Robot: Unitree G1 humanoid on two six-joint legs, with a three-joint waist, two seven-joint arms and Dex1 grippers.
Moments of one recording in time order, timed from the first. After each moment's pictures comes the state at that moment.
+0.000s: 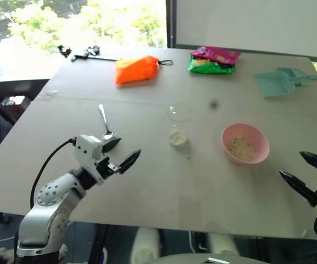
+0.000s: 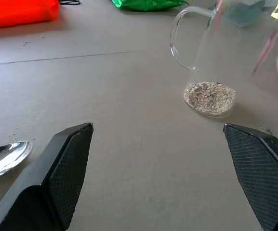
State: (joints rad) left arm 0.10 0.53 0.26 -0.42 -0.55 0.44 -0.59; right arm 0.40 -0.67 -0.58 -0.33 0.62 0.16 0.99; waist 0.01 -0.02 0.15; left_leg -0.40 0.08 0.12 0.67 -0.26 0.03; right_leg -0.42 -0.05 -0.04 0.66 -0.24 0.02
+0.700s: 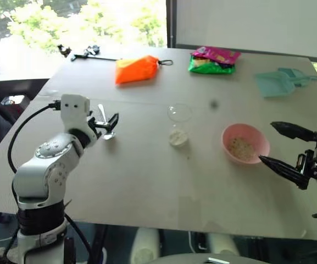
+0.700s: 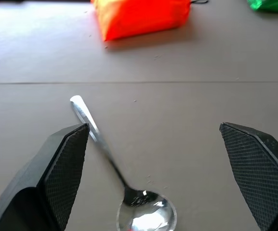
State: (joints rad) left arm -0.36 0.58 0.31 -0.38 -0.47 1.07 -0.08; right arm 0.12 -0.74 -0.49 -0.50 0.88 0.29 1.06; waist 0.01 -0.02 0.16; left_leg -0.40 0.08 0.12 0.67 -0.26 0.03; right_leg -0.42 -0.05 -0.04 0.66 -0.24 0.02
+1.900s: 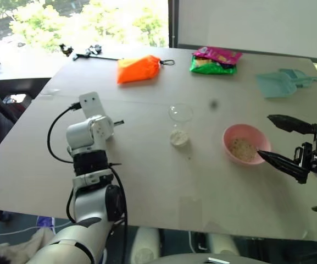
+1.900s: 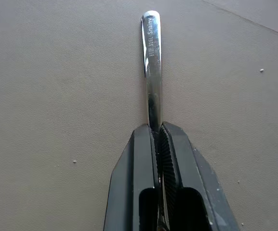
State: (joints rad) left arm -0.79 0.24 0.43 0.23 -0.15 1.09 0.31; right arm 0.05 -0.75 -0.47 -0.52 0.91 0.34 1.01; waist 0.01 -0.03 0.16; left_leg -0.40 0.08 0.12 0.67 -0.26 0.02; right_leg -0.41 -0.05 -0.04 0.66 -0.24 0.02
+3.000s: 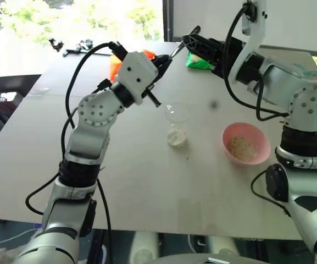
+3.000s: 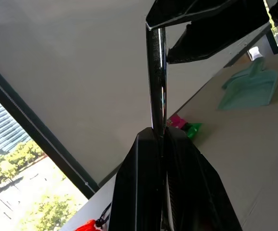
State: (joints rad) left arm -0.70 0.52 -0.09 -0.15 -0.08 0.10 -0.56; right arm -1.05 -0.31 -0.17 -0.09 1.08 1.04 0.05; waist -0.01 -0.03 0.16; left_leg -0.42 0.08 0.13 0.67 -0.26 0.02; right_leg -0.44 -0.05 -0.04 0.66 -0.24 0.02
